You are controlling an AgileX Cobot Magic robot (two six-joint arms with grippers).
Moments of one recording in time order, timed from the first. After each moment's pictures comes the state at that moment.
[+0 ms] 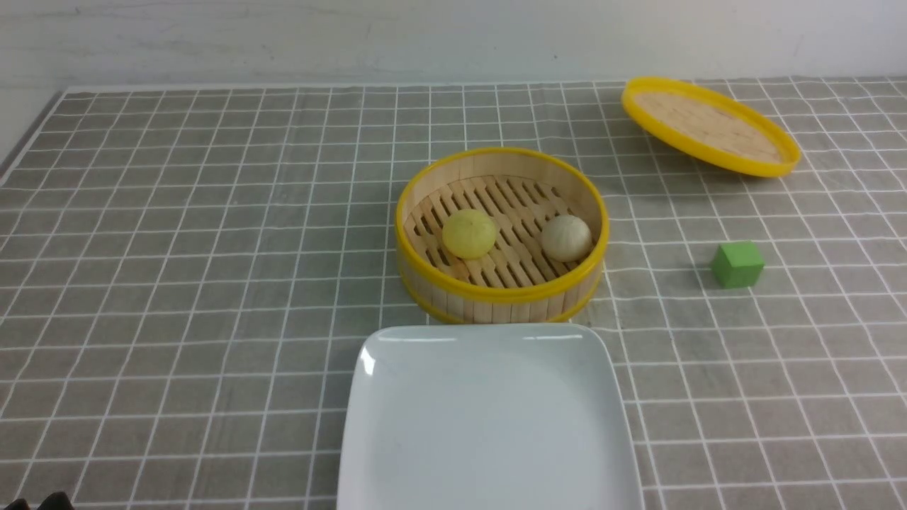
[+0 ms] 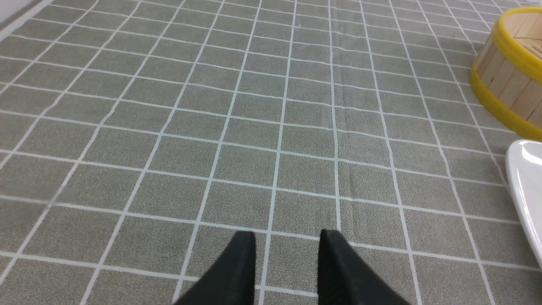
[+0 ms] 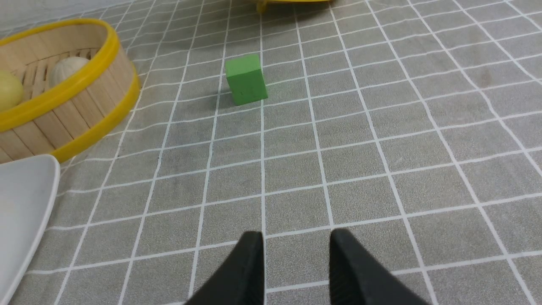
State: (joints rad) right arm 0.10 -0.01 0.02 -0.11 0.38 0.27; left arm -0.08 -0.01 0.03 0.17 0.37 -0.31
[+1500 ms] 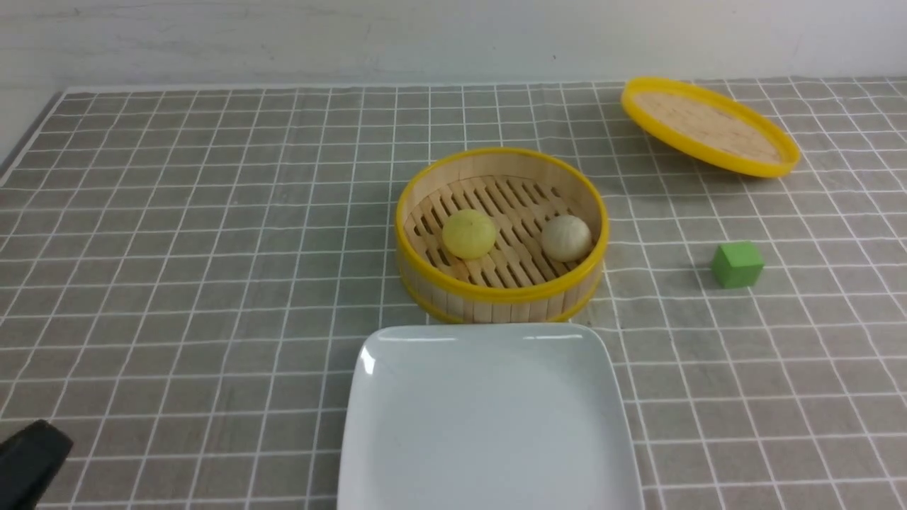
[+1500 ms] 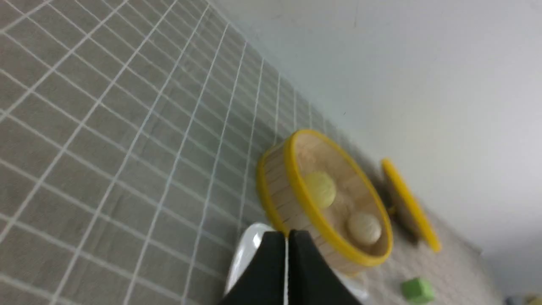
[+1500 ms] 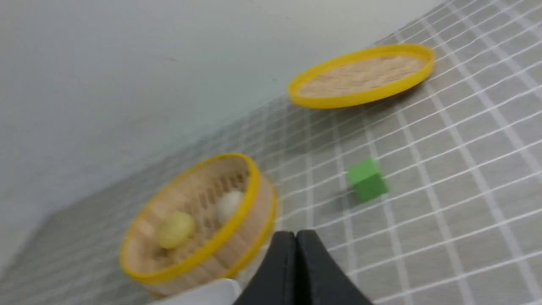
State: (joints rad) right arm 0.10 0.24 -0.43 0.08 0.52 0.35; left arm -0.08 0.15 -0.34 -0.27 0.59 -0.52
